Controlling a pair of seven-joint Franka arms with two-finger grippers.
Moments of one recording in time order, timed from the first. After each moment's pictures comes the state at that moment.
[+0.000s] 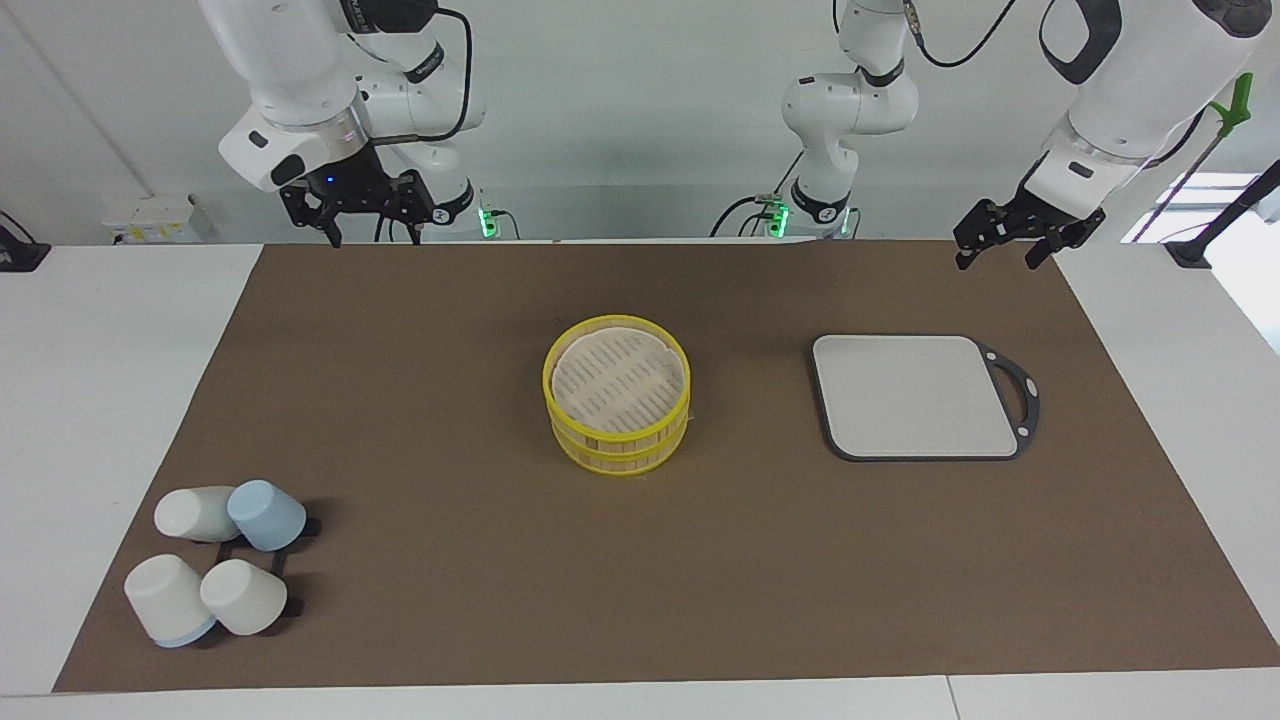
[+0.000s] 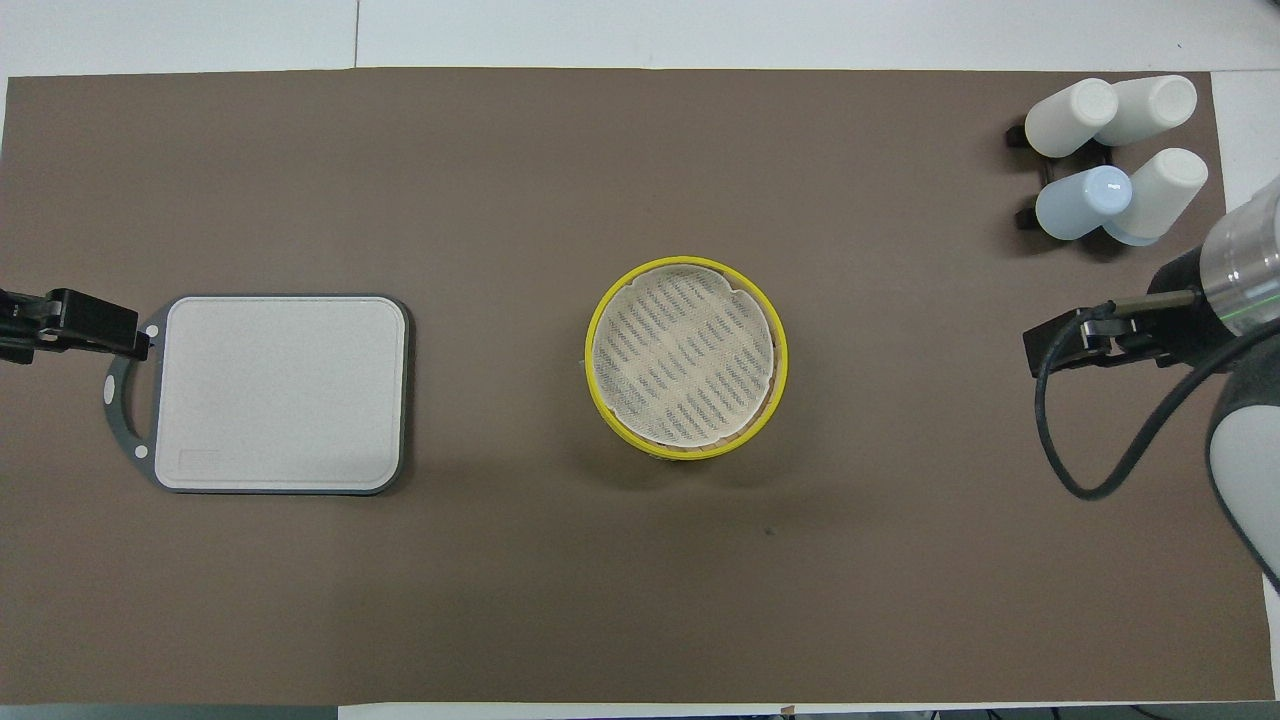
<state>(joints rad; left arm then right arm) -0.08 -0.02 0.06 -1.61 -0.01 1.50 0.04 0.06 -0.03 0.07 -1.58 -0.02 1.45 0.09</state>
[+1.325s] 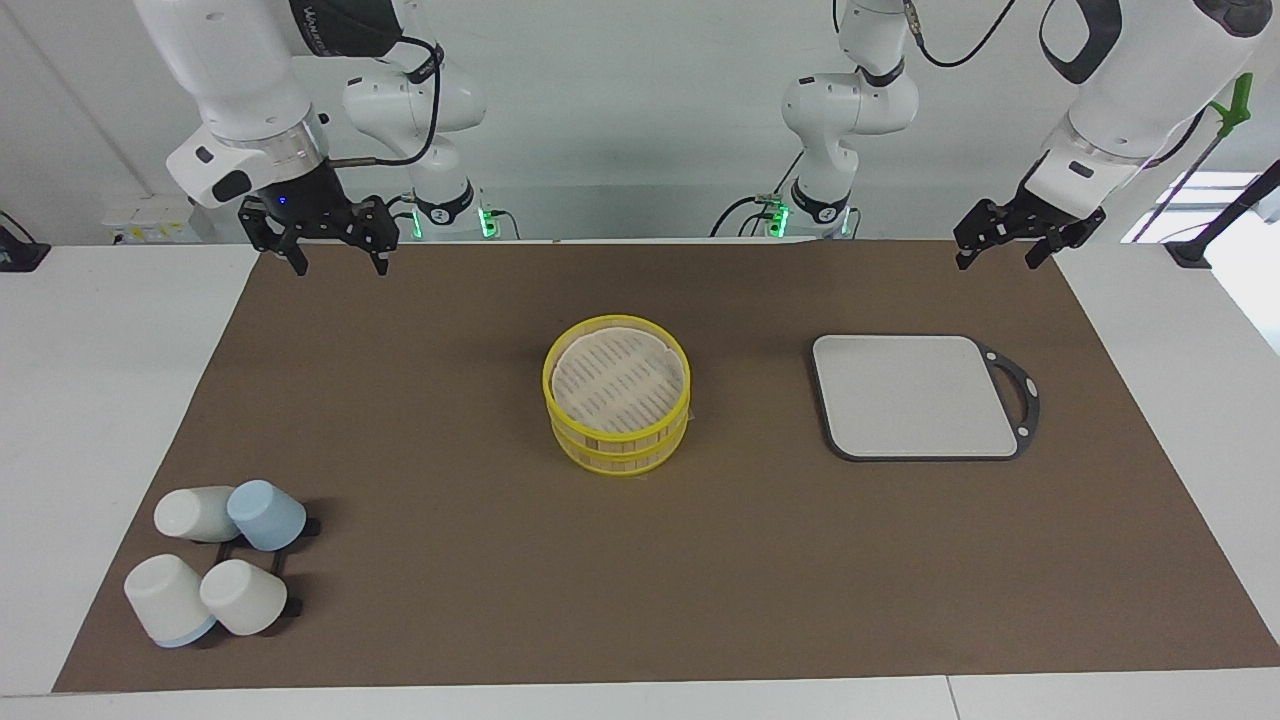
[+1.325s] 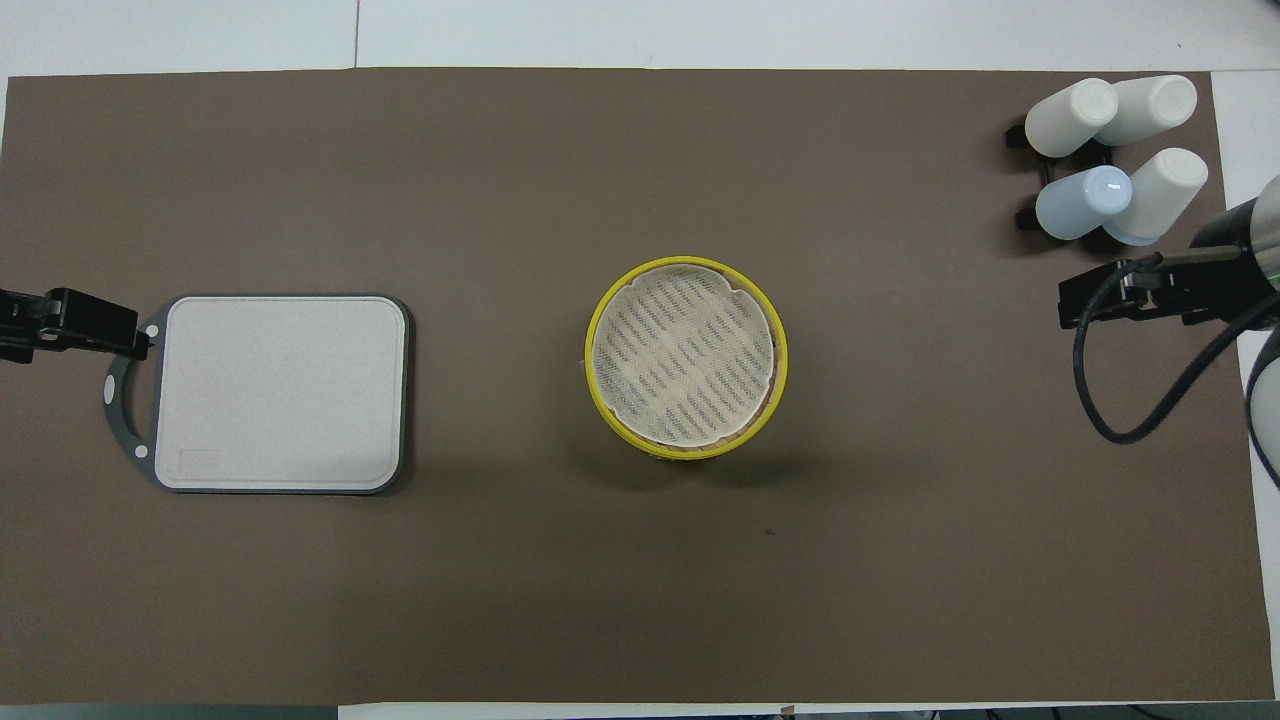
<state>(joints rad) -0.08 -0.02 0.06 -1.61 -0.01 1.50 0.04 0.10 -0.01 -0.02 -1.58 -0.02 1.53 0.08</state>
